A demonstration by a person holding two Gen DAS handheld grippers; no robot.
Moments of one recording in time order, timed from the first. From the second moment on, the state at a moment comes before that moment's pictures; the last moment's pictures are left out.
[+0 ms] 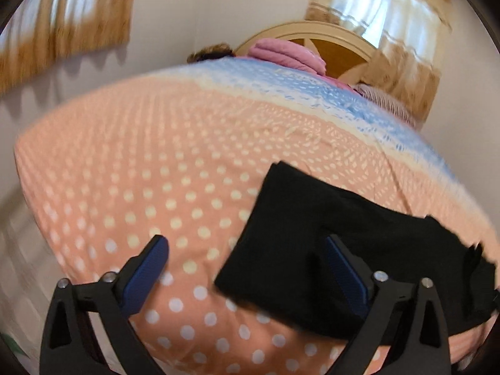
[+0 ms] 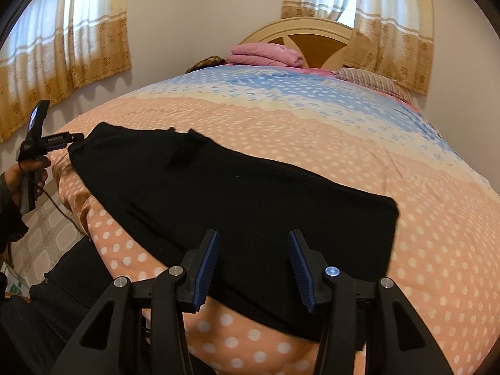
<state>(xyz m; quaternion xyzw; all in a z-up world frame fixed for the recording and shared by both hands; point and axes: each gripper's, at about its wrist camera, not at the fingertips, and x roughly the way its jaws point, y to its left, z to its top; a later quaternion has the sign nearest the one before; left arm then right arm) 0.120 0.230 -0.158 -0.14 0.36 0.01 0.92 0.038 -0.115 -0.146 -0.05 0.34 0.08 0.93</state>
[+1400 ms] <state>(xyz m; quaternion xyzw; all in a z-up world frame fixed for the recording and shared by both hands) 0.096 0.188 -0.077 -0.21 0.25 -0.16 0.93 0.031 -0.117 -0.141 -0.03 0.33 0.07 0.94</state>
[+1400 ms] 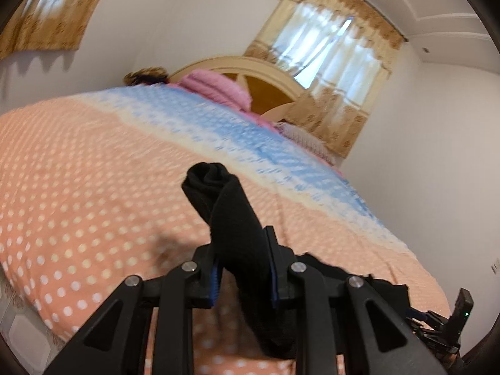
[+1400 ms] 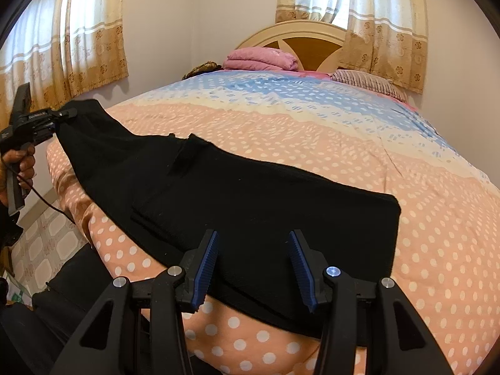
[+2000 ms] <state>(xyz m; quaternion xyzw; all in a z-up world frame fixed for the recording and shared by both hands) 0.096 0.063 -0.018 -0.13 0.23 -0.31 0.92 0.014 -0.167 -0.131 0.01 0.33 0.04 0.94</state>
